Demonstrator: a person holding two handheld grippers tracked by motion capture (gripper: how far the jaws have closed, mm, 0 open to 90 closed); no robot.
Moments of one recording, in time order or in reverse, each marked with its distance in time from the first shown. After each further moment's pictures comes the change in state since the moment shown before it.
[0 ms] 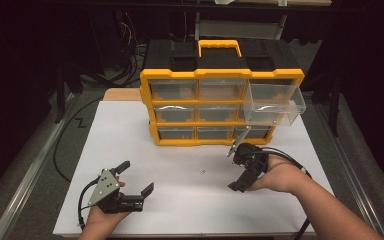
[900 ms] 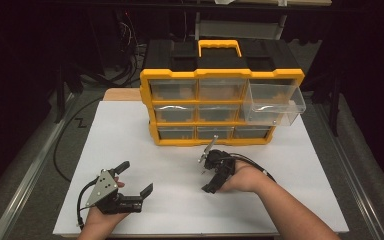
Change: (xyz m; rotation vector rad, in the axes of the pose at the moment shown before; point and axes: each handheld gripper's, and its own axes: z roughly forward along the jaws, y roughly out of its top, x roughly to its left) left arm 0.001 0.000 -0.003 -0.010 -0.011 -0.005; right arm 0.004 0.048 0.079 -0.036 0.056 -0.067
